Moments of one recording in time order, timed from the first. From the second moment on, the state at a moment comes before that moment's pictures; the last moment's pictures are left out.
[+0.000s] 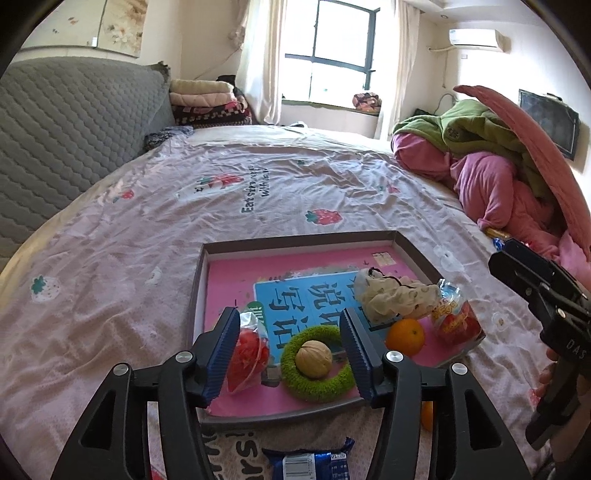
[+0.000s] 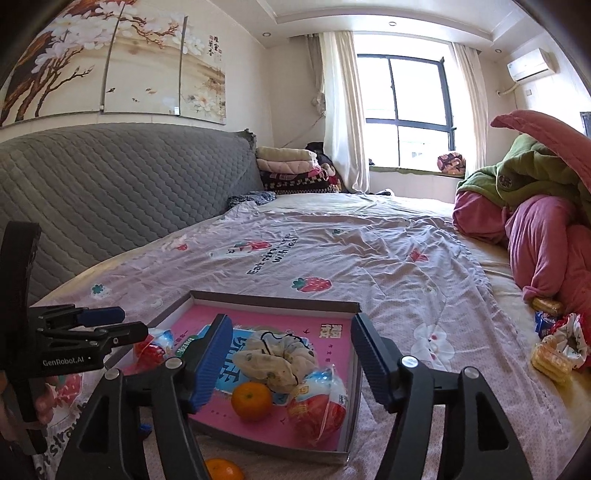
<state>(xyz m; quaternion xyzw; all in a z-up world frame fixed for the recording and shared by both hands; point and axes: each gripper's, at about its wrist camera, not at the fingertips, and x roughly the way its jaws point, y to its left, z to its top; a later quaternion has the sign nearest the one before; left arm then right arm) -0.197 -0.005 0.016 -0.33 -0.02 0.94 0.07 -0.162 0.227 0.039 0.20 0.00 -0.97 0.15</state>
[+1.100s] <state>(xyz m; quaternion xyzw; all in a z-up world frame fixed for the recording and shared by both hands) -0.124 -0.013 0.004 -0.33 -0.01 0.94 0.04 -0.091 0.215 0.012 0.24 0.01 -0.96 0.16</state>
